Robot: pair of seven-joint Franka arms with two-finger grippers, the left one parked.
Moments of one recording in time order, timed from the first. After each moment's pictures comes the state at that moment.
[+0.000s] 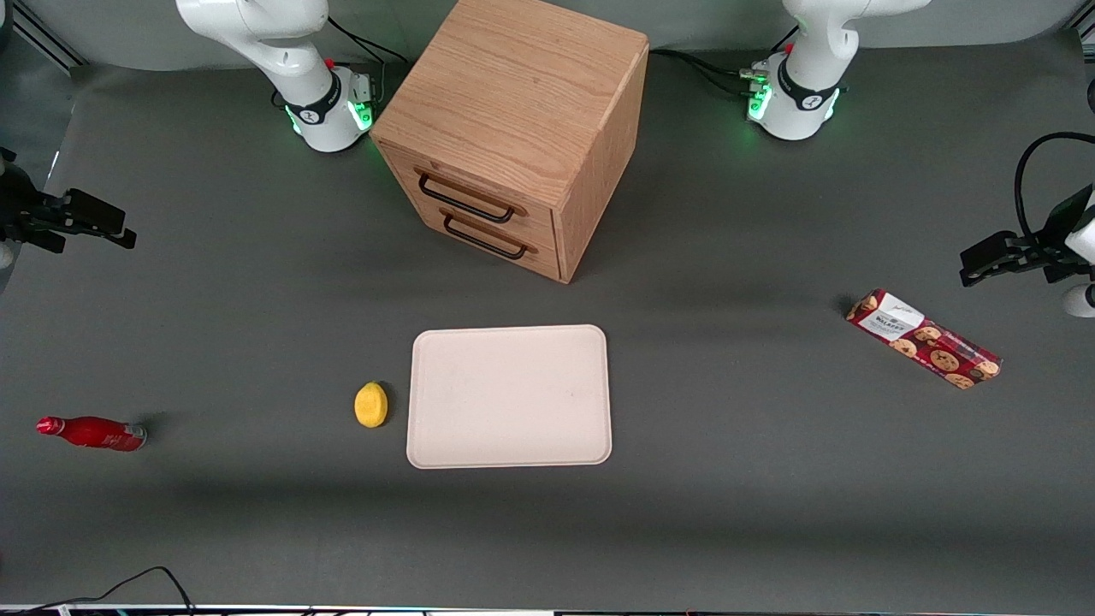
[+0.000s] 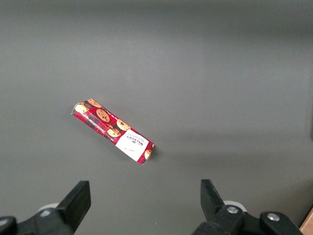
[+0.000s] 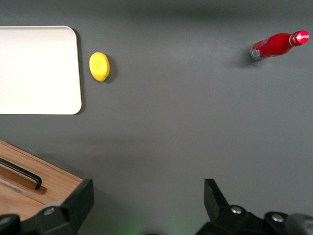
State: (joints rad) arm -0.01 -0.02 -0.05 -1.58 0.02 1.51 -0.07
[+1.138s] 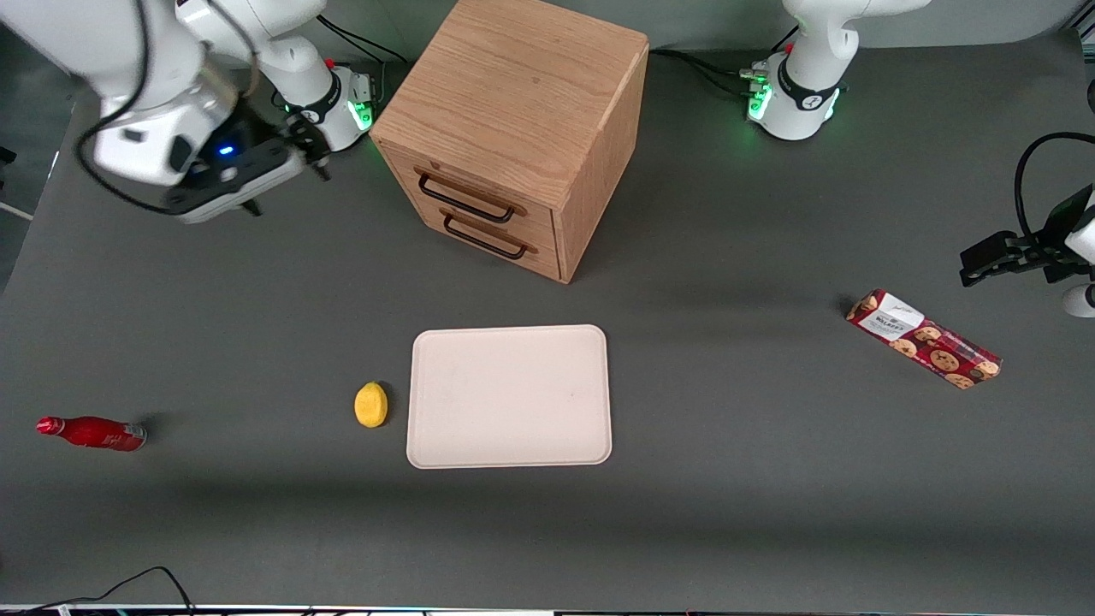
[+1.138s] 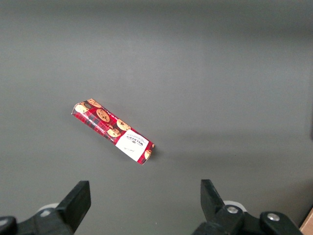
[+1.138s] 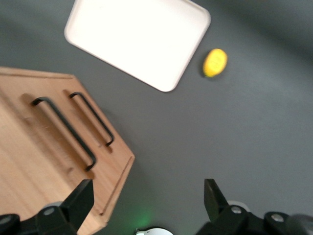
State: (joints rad) arm 0.50 -0.02 -0.05 -1.56 0.05 1.47 -0.07
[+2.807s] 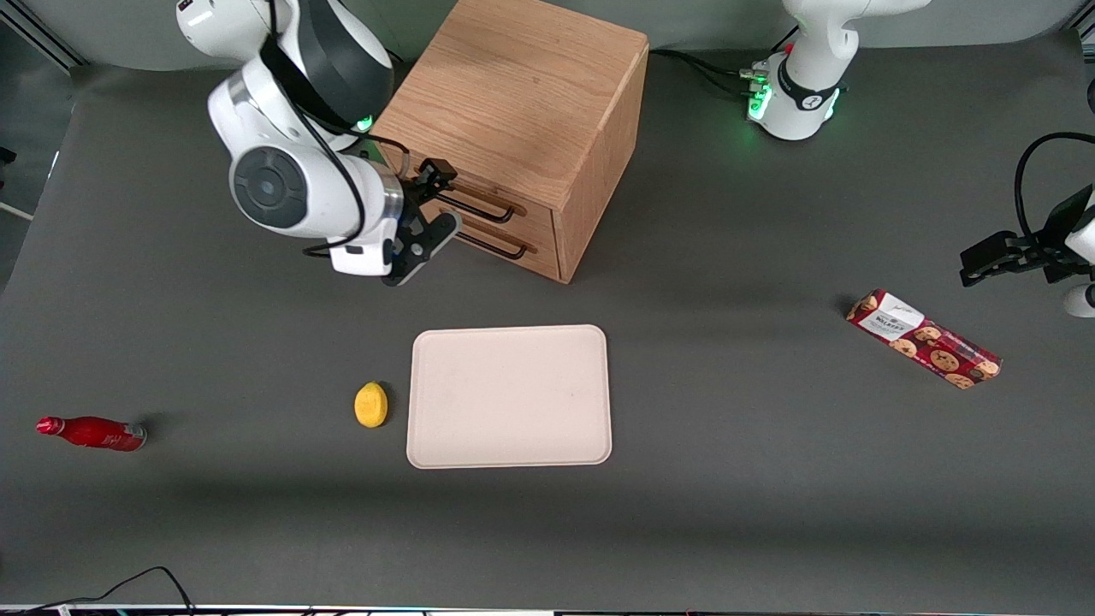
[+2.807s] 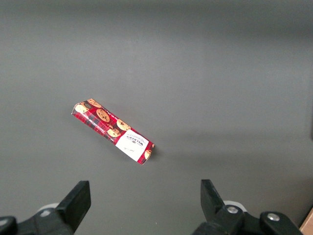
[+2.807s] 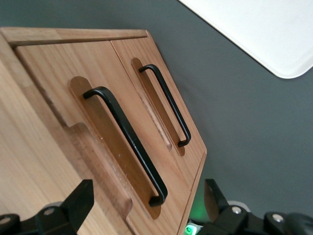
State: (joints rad) arm 0.55 0.25 -0.05 -1.61 0.35 1.47 -0.19
